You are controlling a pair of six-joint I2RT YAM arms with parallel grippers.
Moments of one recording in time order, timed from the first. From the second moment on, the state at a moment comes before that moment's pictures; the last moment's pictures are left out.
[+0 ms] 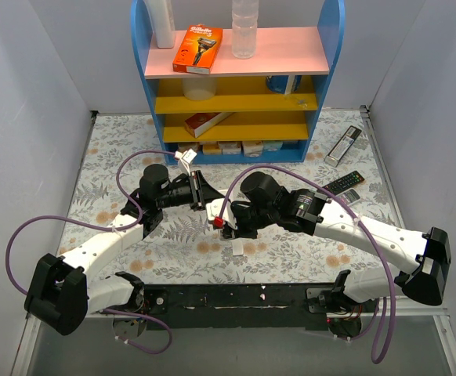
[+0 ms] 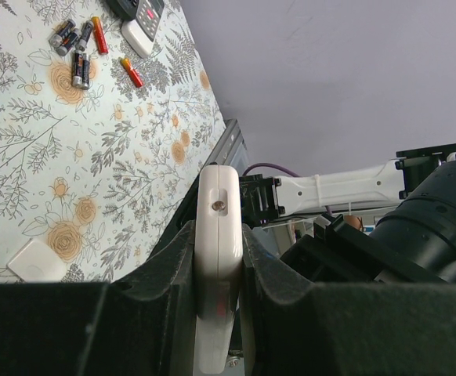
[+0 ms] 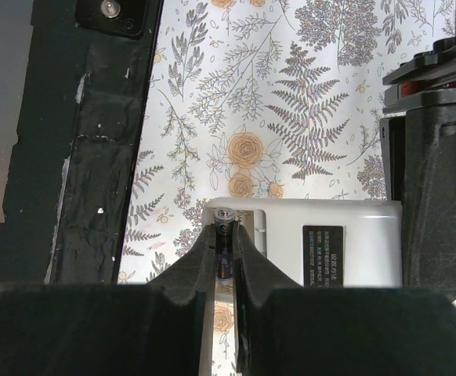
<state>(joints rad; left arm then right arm) -0.49 1.14 0.65 0.30 0.78 -1.01 1.10 1.29 1.17 -0.61 -0.43 -0.54</state>
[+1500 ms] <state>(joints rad) -0.49 1.15 0.63 0.34 0.77 -1.05 1.11 1.29 1.17 -0.63 -0.41 -0.52</state>
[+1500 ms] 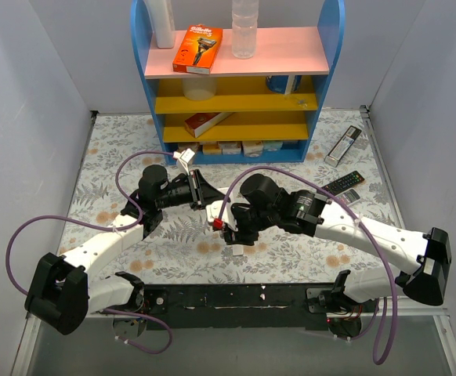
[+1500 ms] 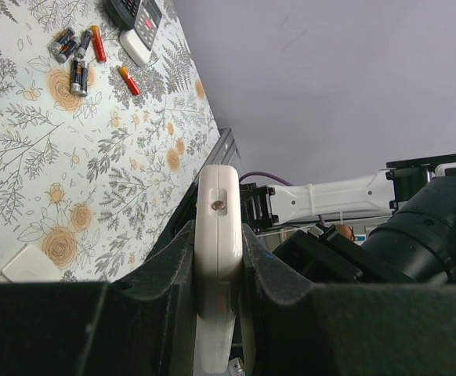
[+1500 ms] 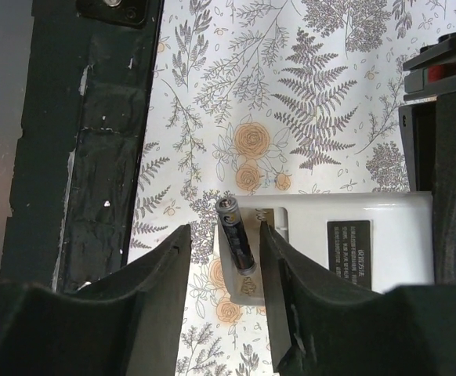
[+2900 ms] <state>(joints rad) -0.49 1.04 0.51 0.34 0.57 -1.11 1.11 1.23 1.25 -0.61 -0.14 0.07</state>
